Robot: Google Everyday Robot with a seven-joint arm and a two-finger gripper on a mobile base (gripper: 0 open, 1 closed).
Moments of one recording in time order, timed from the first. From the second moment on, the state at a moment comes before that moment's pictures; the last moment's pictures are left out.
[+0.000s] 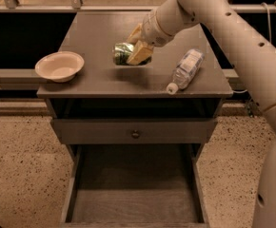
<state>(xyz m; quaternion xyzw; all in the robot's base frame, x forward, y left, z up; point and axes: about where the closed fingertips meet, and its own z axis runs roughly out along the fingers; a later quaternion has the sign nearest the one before) 0.715 0.014 0.899 -0.71 0.58 0.07 0.39</state>
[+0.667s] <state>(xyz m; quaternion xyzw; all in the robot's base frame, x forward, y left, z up) 0.716 0.019 0.894 -0.71 0.58 0.07 0.39</state>
